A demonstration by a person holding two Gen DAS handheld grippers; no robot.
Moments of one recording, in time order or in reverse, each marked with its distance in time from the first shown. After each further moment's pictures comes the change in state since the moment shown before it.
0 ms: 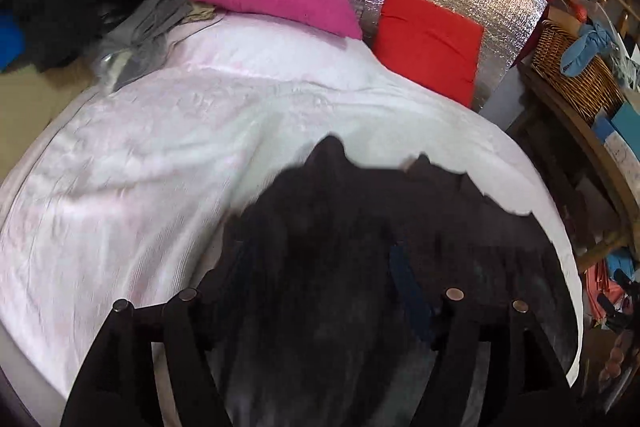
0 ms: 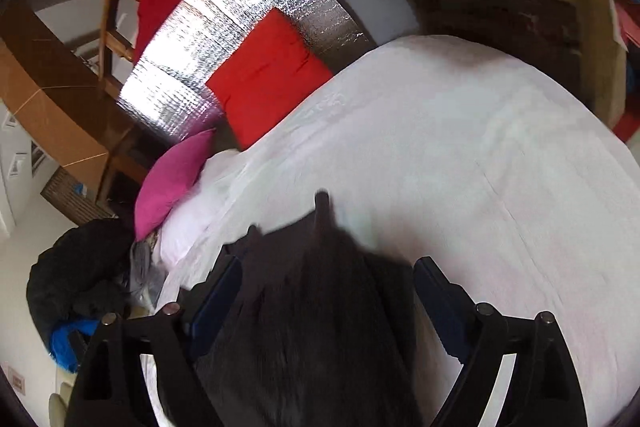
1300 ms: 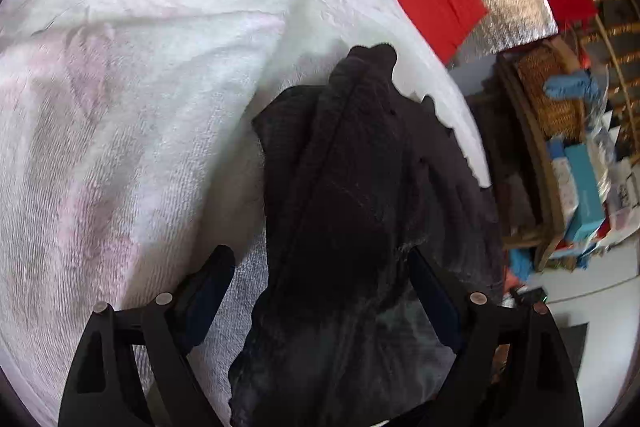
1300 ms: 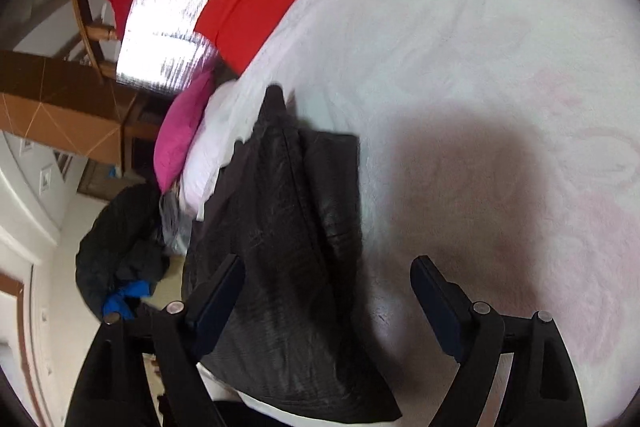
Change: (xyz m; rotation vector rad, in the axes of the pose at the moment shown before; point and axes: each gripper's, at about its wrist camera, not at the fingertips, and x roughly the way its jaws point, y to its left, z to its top) left arm 0.092 0.103 0.006 -0.211 0.381 -0.385; right arm 0.049 -0.089 -0.038 0.161 0.342 0.184
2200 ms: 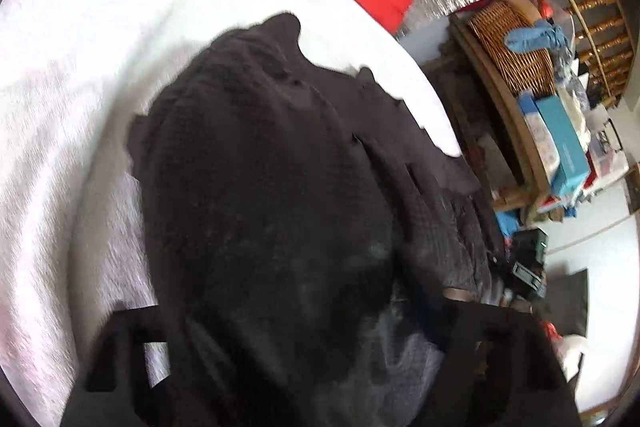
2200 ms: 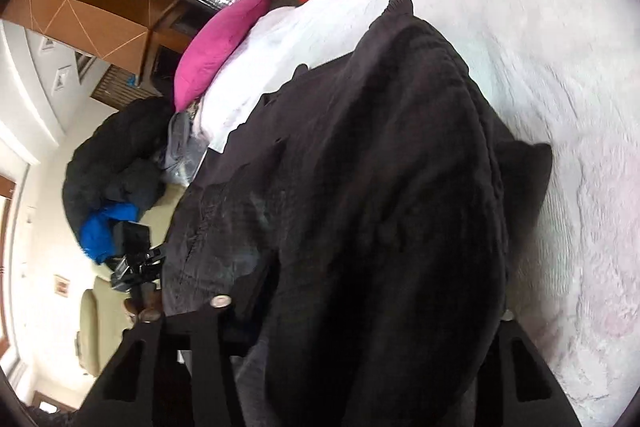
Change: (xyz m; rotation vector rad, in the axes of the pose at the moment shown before) left arm 0.057 -0.067 0.028 0.167 0.022 -0.112; right arm 0.108 0.089 -0.006 -0.299 0.128 -0.012
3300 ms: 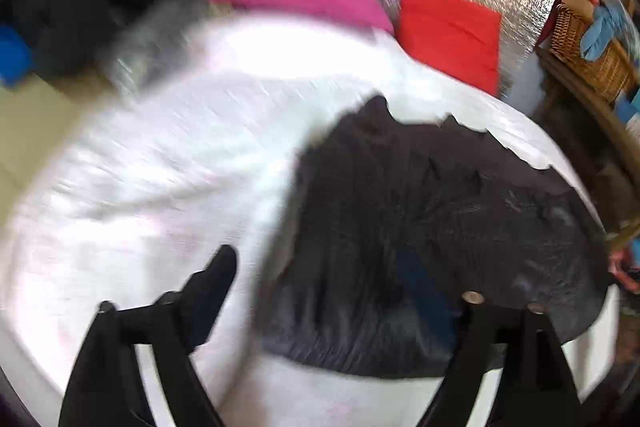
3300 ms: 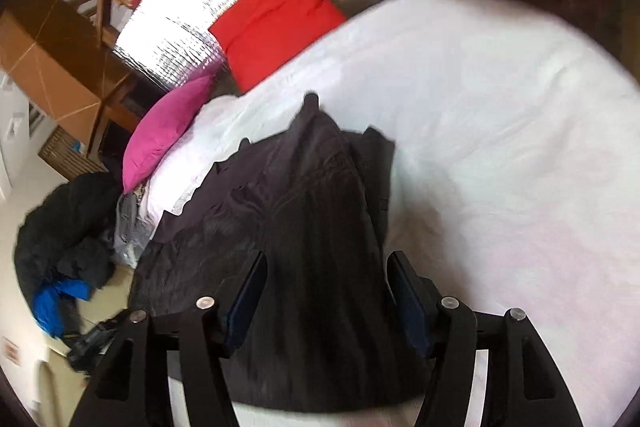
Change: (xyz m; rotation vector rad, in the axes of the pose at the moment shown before) left arm -0.078 -0.068 -0.046 0.136 -0.379 0.663; right arm -0.070 0.019 0.000 0.071 -0.315 -0.269
